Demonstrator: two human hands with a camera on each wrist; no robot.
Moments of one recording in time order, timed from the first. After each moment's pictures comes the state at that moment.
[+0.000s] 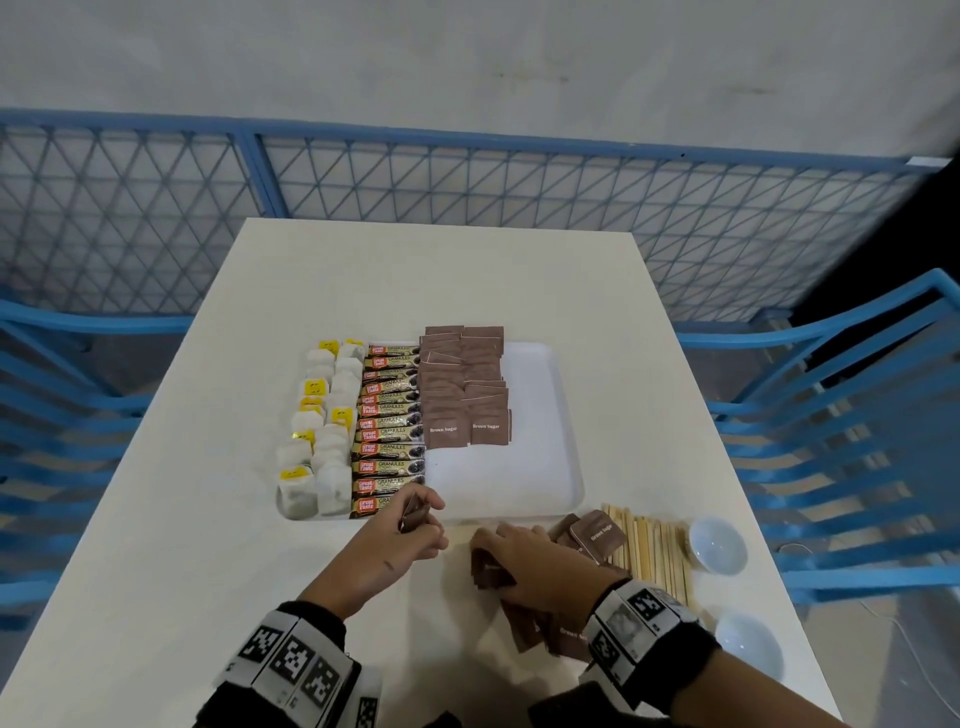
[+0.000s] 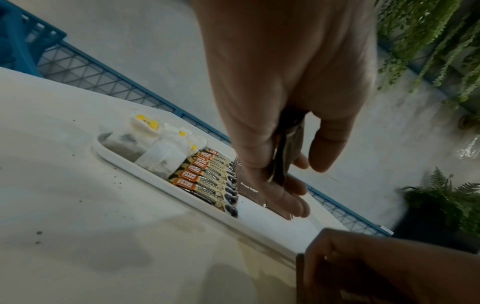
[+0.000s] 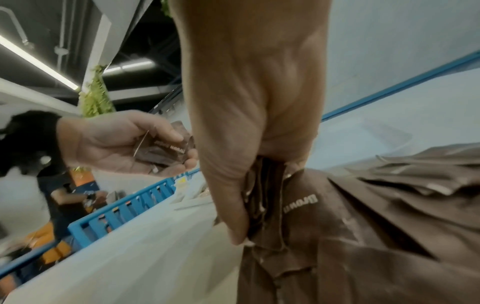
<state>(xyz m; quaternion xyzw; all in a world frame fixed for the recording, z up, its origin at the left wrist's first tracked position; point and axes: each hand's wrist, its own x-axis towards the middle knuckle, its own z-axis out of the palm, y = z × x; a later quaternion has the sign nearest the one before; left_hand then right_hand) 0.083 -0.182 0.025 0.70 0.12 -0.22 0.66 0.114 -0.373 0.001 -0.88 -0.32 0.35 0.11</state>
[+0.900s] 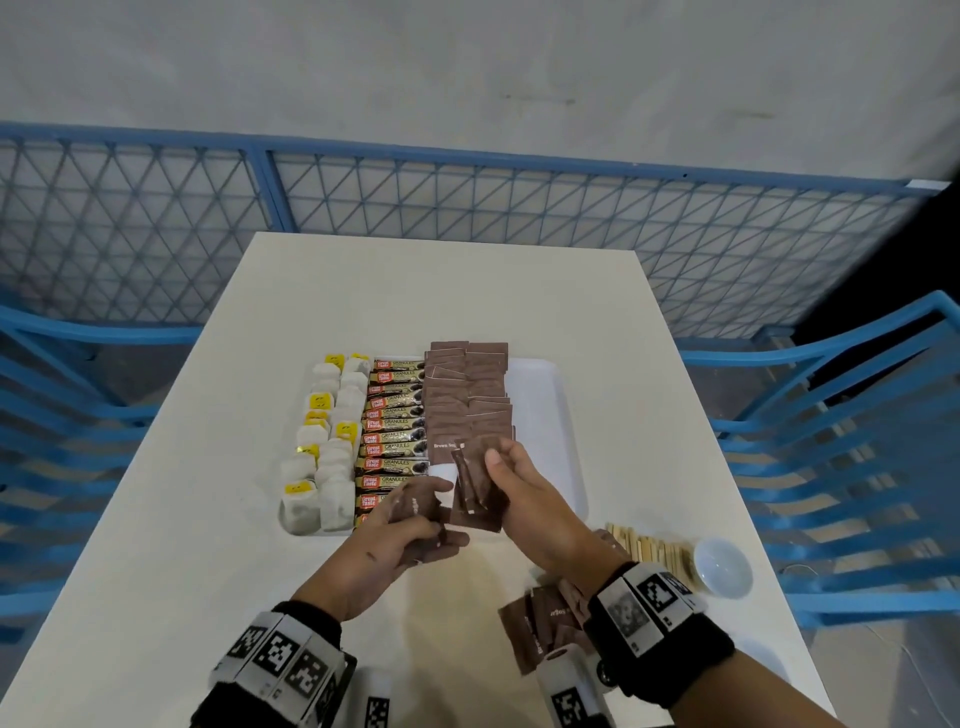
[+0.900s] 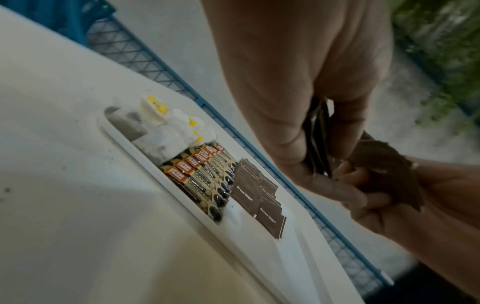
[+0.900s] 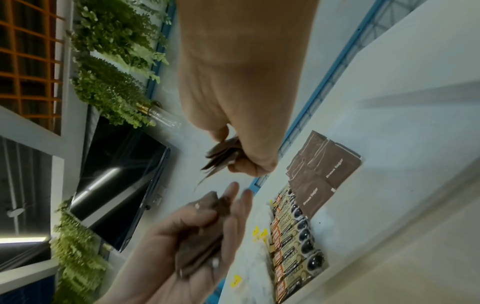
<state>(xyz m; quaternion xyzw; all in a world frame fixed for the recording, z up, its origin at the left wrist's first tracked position) 0.095 -0.179 0.041 0.56 0.15 -0.22 0.79 0.144 -0.342 0.041 -0.59 -0.02 0.27 0.76</state>
